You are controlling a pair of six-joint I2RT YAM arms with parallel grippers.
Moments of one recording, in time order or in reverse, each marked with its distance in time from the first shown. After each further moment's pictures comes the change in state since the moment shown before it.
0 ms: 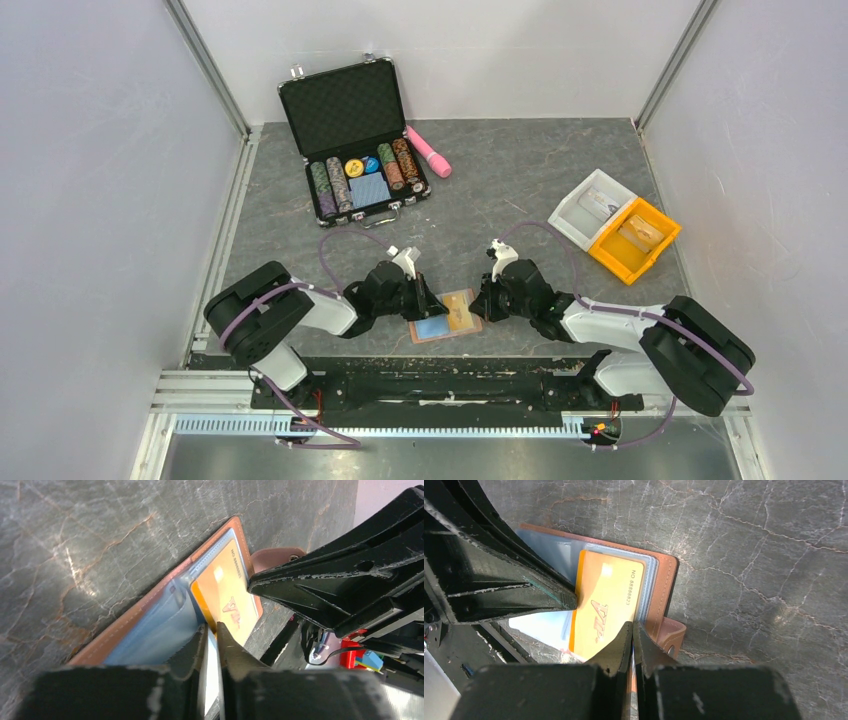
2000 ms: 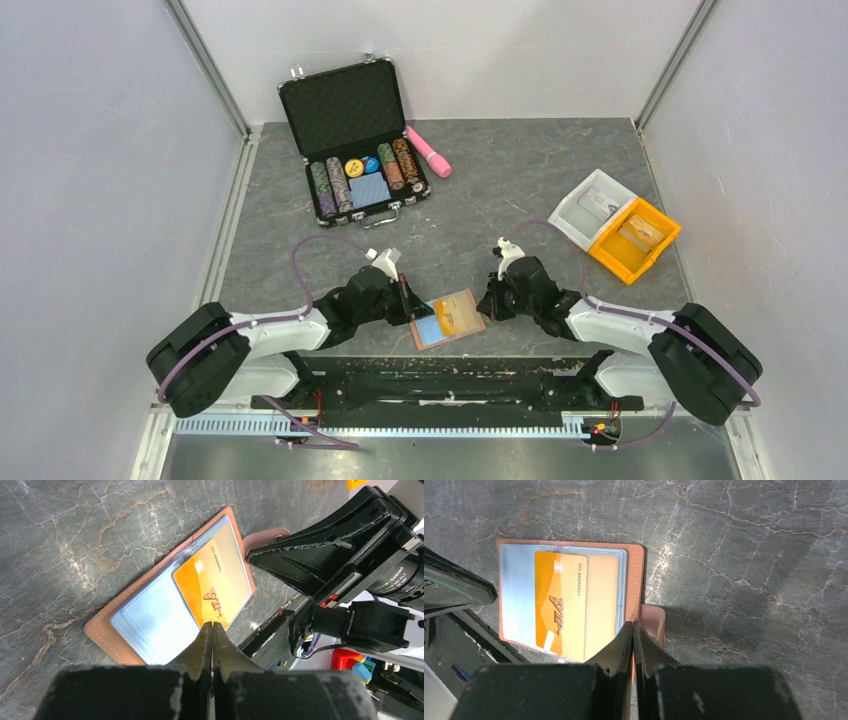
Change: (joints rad) left arm -0.006 -0.355 -0.070 -0.295 -0.102 -0.056; right arm -0.050 -0.048 0.007 -0.101 0.008 -0.018
